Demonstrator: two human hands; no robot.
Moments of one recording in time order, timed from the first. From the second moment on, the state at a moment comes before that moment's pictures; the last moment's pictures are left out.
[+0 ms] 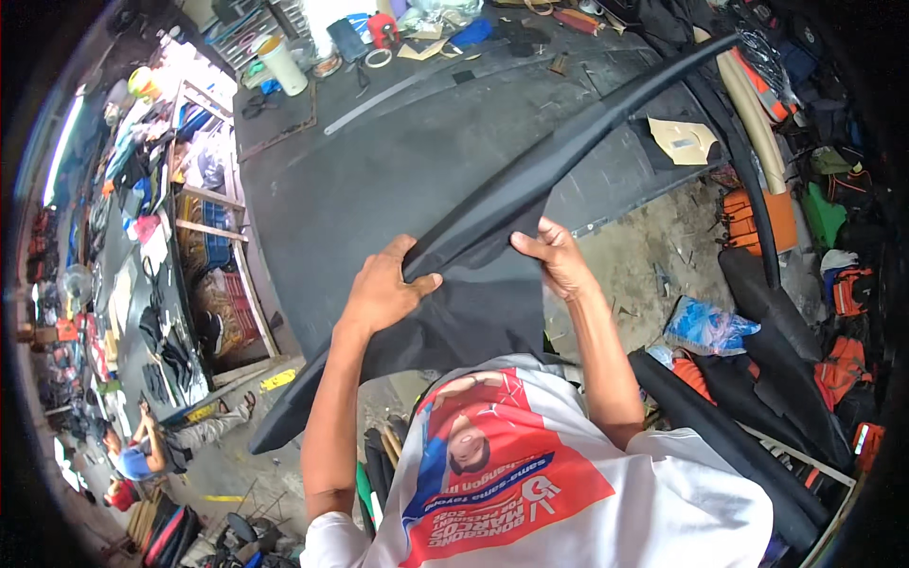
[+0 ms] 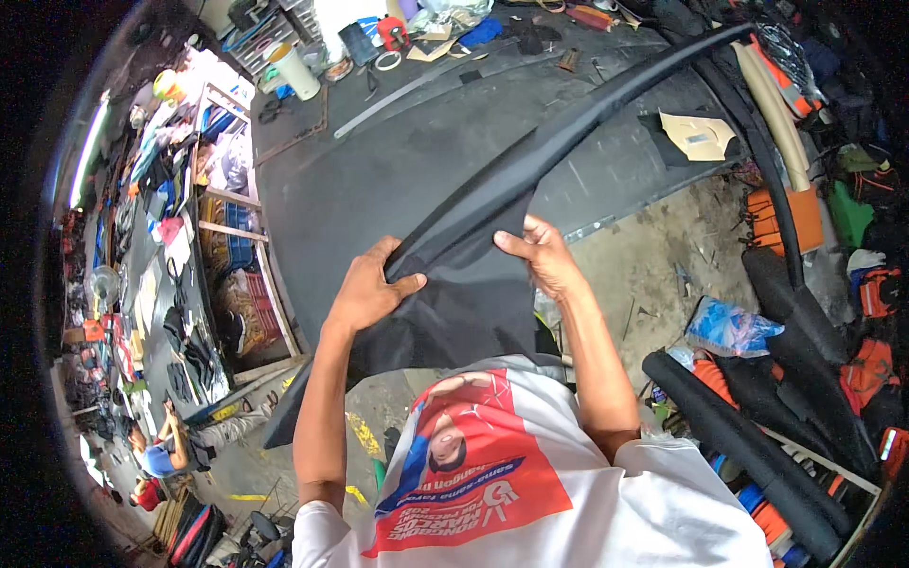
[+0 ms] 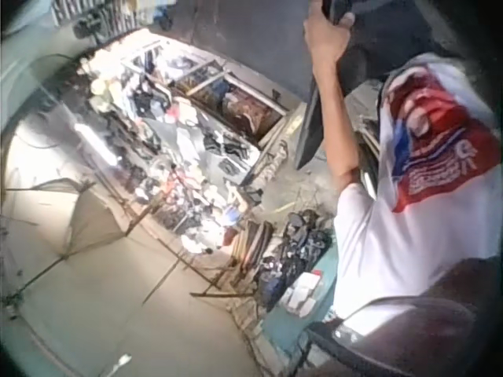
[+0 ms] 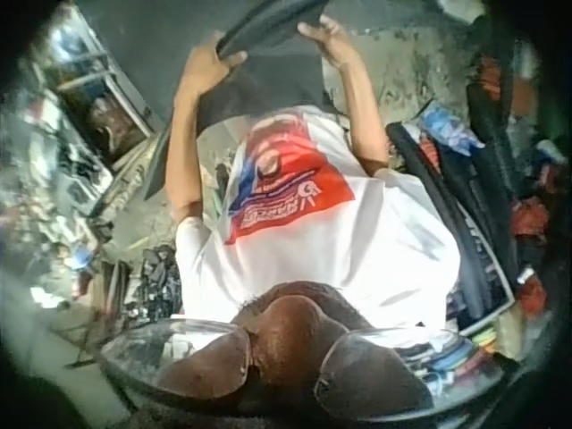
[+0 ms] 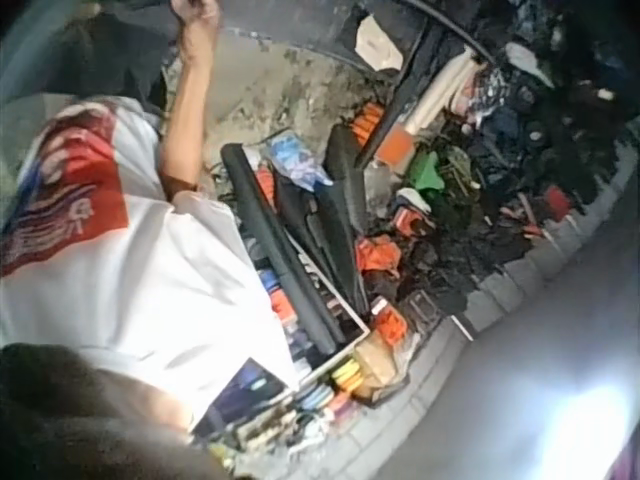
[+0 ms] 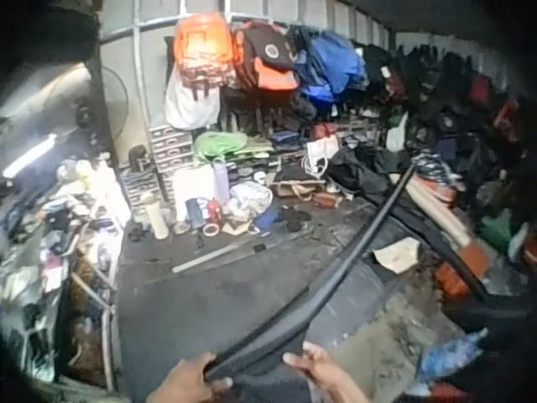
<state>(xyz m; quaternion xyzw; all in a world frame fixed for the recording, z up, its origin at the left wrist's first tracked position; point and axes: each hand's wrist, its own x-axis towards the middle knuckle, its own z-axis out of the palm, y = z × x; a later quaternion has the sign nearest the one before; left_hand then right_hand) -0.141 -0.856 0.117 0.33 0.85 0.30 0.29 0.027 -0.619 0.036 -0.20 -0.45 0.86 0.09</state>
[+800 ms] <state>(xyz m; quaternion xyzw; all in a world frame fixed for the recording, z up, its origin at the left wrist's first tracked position) -0.186 -0.741 -0.049 0.29 0.94 0.06 0.19 0.054 -0.405 -0.151 -0.46 -0.64 0.61 0.09</state>
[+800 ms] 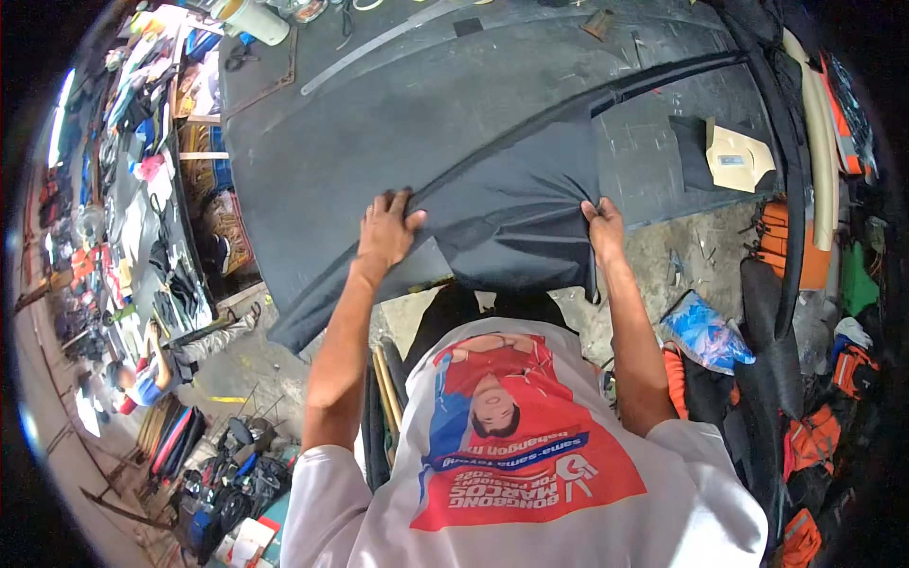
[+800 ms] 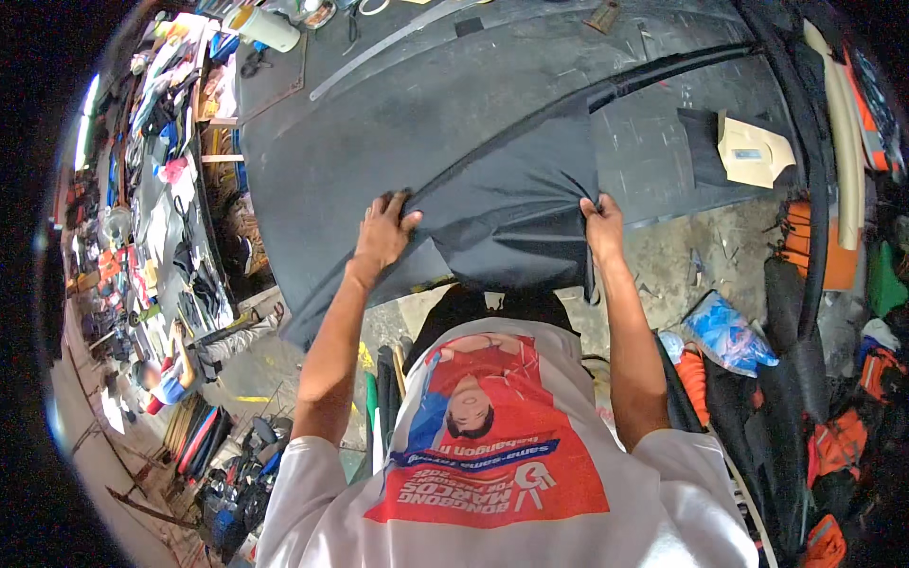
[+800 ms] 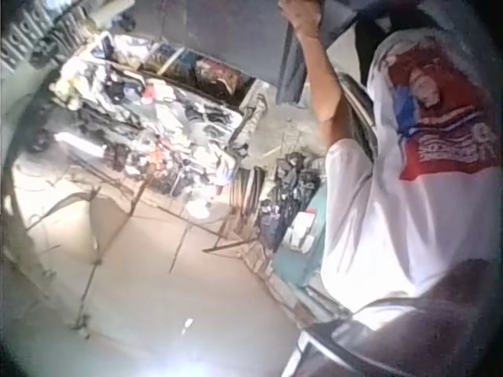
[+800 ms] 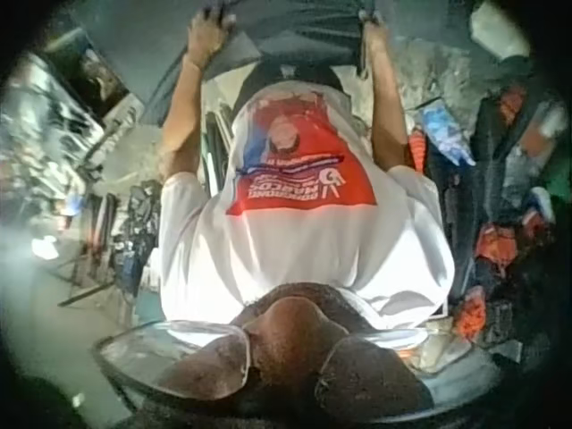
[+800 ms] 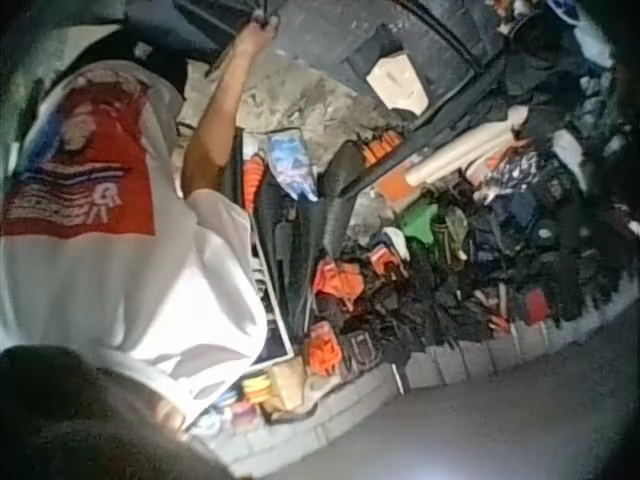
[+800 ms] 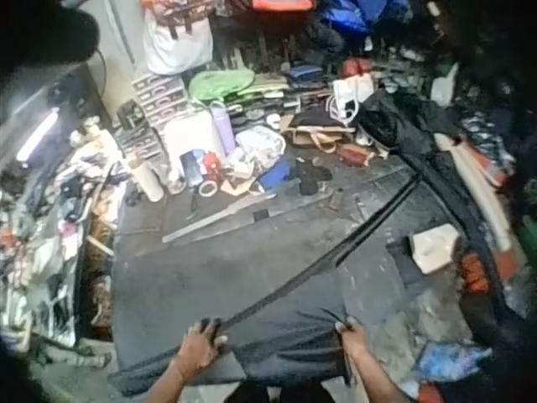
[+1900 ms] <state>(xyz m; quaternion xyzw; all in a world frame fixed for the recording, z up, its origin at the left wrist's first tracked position) -0.388 -0.732 -0.082 0.33 0.93 0.09 0.16 0.015 -0.439 -0.122 -0.44 -0.66 0.61 -0.05</state>
